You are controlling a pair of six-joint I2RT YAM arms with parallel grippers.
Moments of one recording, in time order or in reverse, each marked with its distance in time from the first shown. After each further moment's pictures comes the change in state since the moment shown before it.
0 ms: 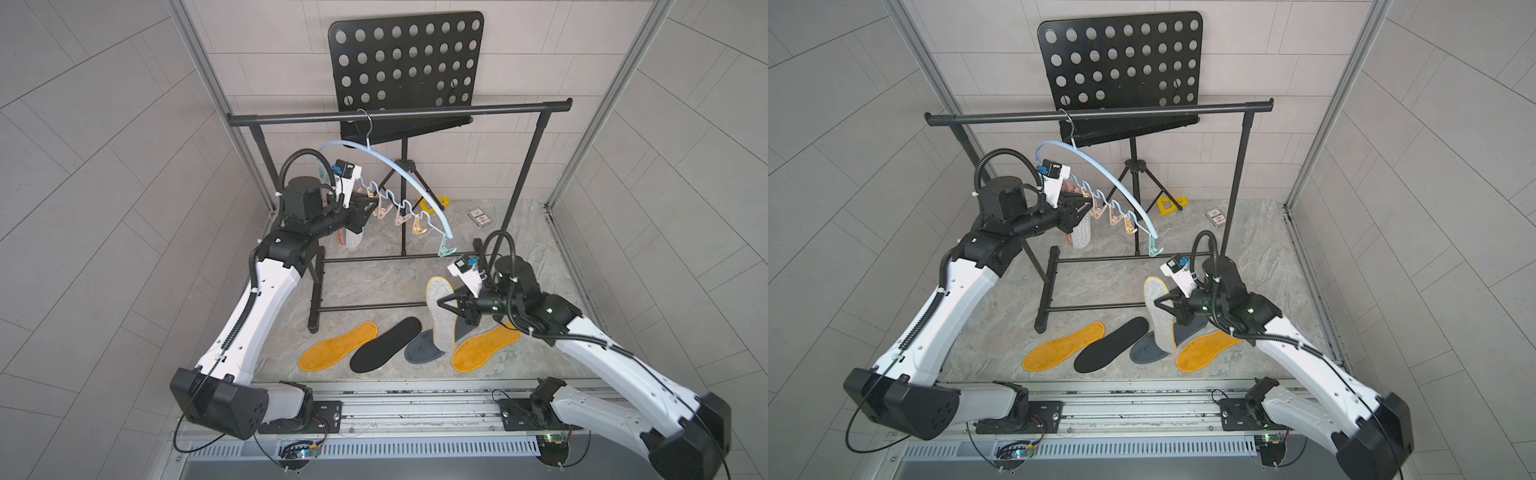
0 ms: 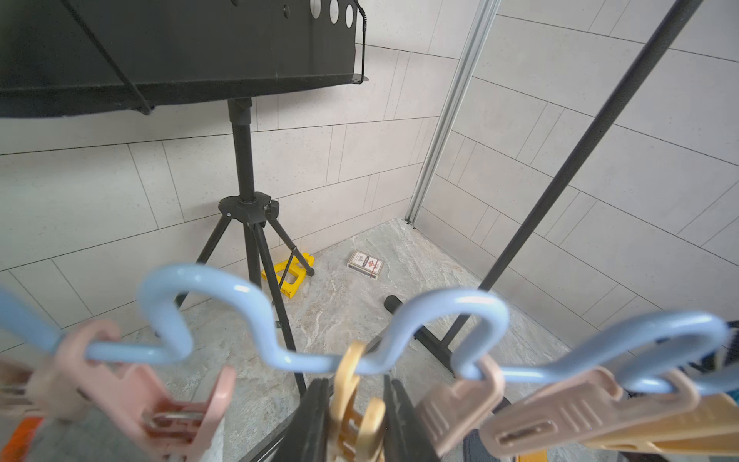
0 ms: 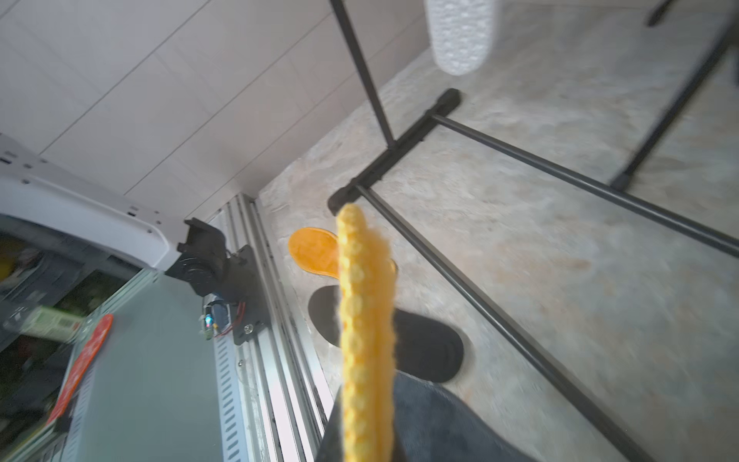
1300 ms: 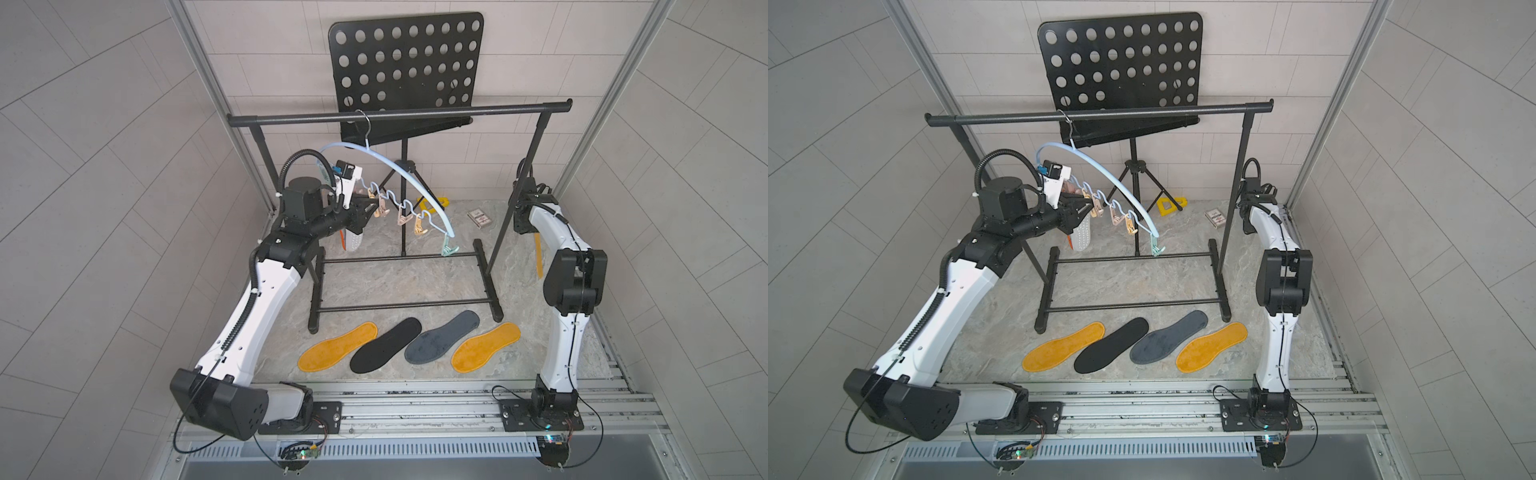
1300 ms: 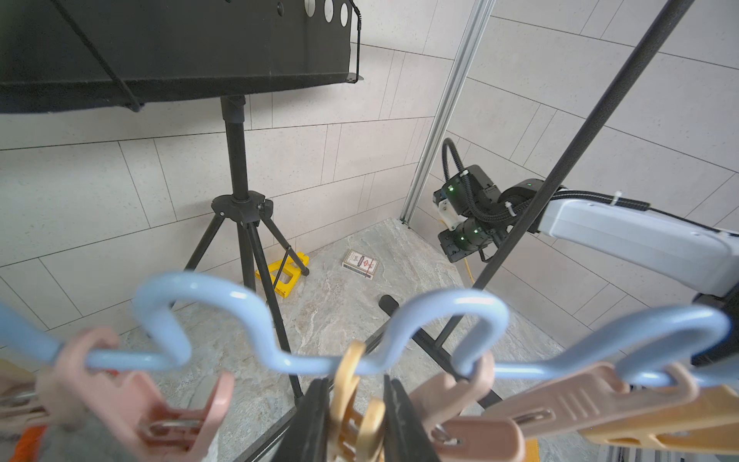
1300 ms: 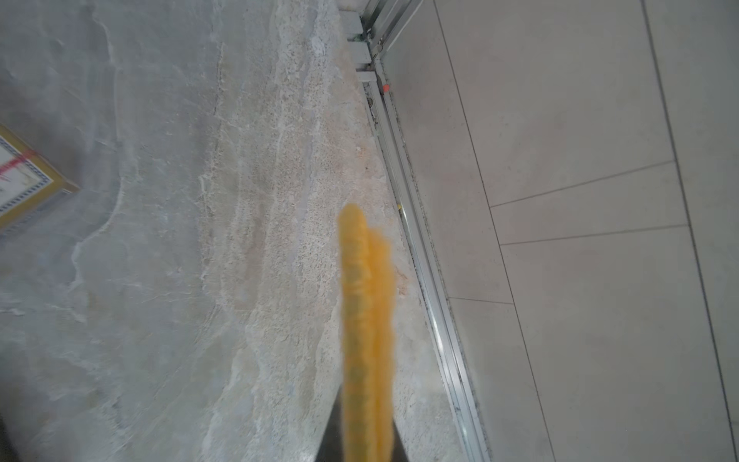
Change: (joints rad) left arm 0.000 0.001 0.000 0.000 0.024 -0.010; right arm -0.638 1.313 1.234 -0.478 1.090 -0.143
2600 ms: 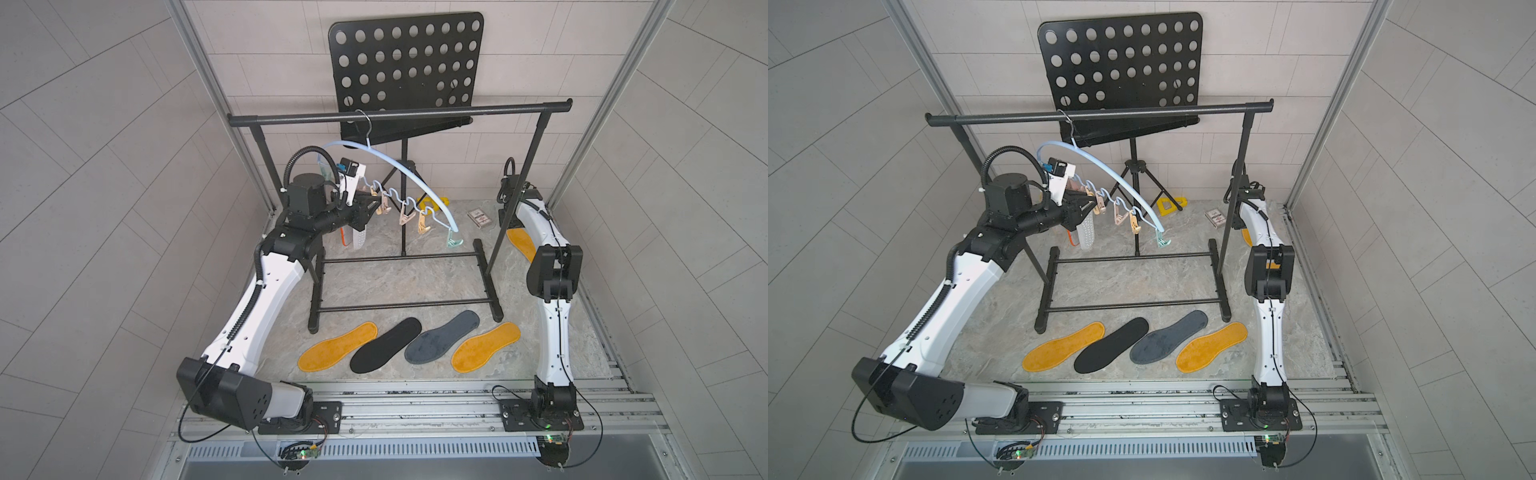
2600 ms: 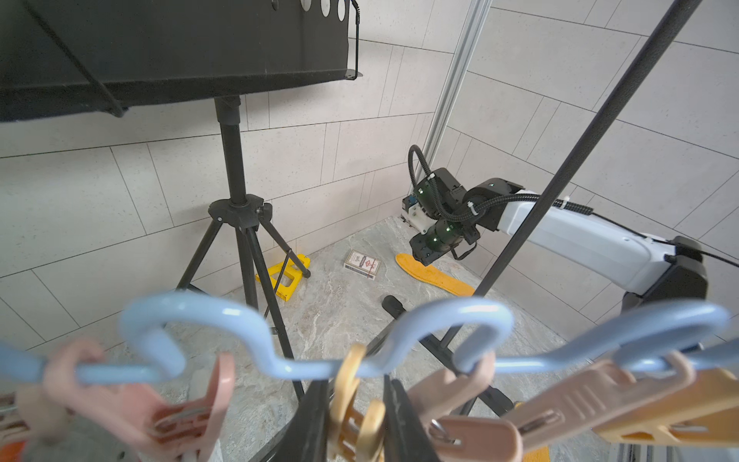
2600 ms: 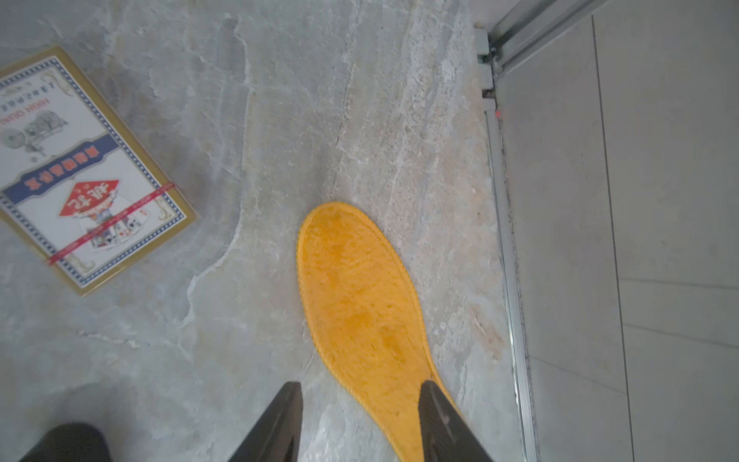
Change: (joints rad) left arm 0.000 0.048 0.030 0.002 -0.003 0.027; right arm 0.037 0.180 0.275 -0.118 -0.171 0.032
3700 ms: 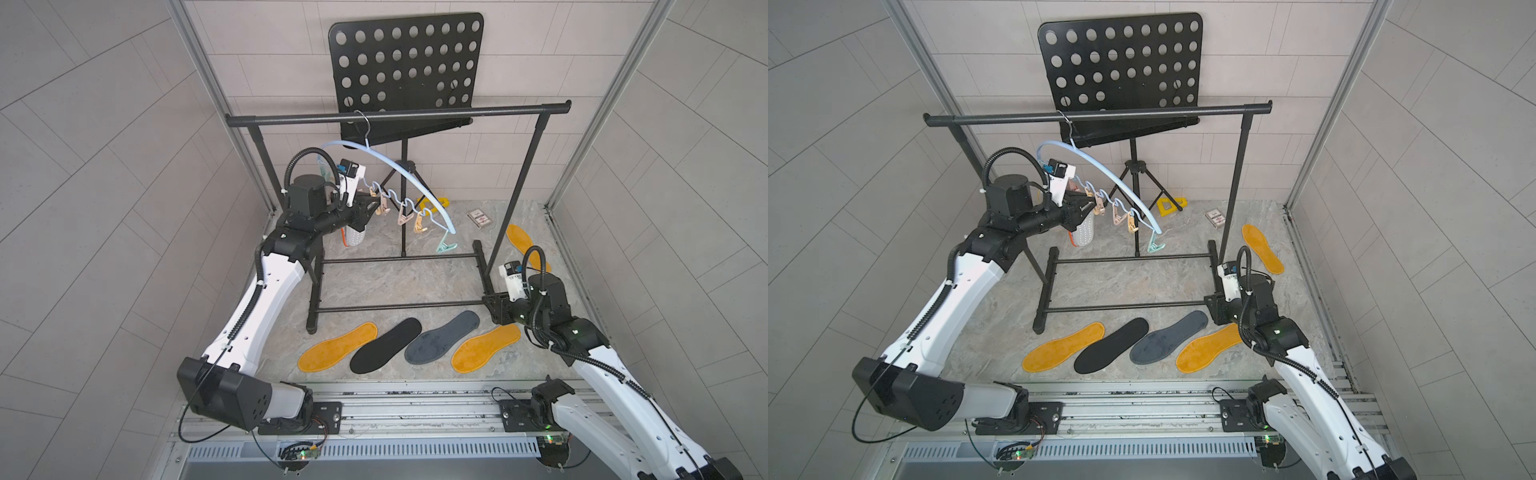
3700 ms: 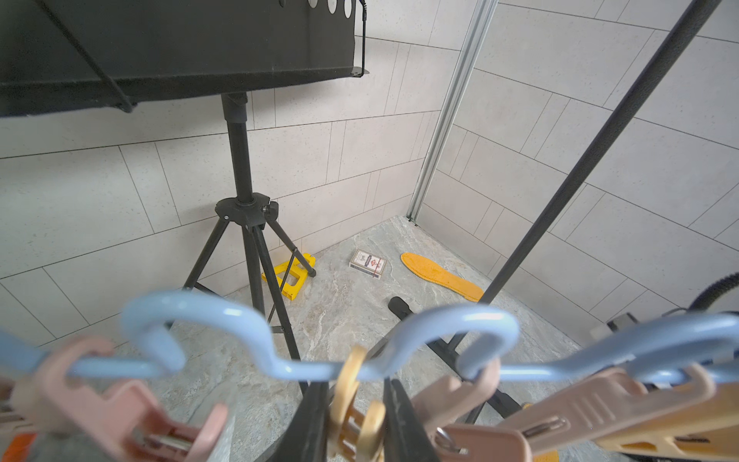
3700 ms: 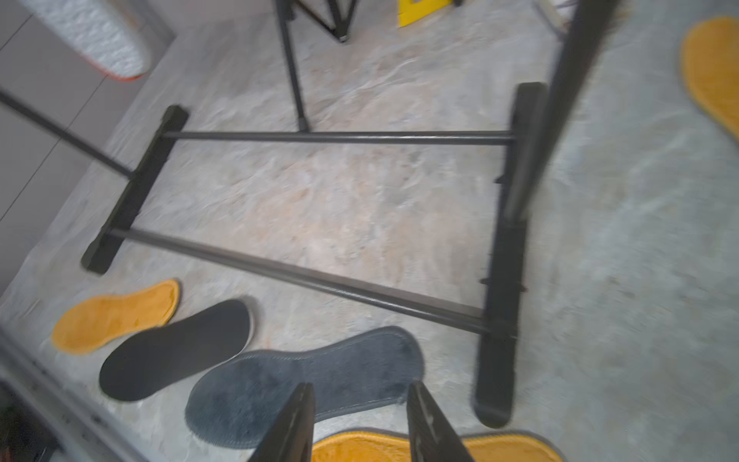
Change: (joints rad) left arm 0.000 0.000 -0.011 0.005 -0.015 0.006; right arm 0.343 -1.627 -1.716 0.524 -0.660 0.113
